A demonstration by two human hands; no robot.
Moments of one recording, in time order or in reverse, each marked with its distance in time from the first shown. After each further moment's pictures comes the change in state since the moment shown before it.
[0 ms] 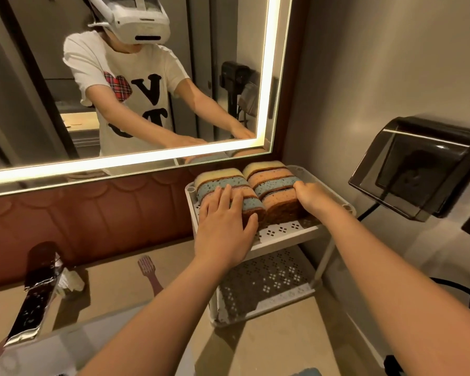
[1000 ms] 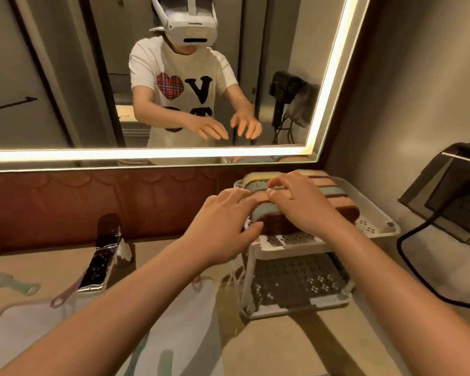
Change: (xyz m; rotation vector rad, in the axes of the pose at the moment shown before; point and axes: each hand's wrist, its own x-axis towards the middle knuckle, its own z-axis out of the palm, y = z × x) left_hand -0.046 -0.044 -0.091 0.034 -0.067 0.171; right_hand -0.117 -0.078 0.036 -0.325 -0.069 -0.755
